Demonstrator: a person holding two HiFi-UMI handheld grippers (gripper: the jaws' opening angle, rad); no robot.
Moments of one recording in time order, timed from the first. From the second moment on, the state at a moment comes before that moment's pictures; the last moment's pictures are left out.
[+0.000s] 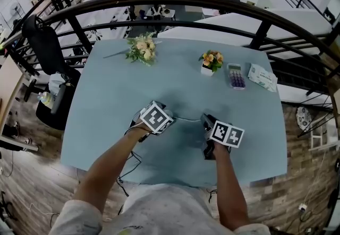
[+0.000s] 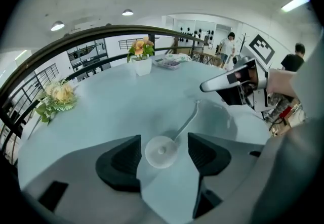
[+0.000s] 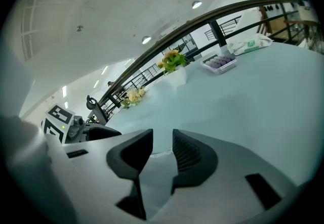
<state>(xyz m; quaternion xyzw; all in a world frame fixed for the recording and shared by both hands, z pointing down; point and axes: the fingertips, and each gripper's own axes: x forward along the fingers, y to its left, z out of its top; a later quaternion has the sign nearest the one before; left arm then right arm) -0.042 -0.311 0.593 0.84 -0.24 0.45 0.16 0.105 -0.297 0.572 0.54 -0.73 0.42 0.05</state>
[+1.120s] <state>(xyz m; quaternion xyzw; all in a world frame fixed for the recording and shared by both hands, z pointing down) -0.070 -0.336 0.417 0.88 -0.42 0.18 0.12 0.088 -0.318 0.409 0.57 -0.80 0.18 0.08</state>
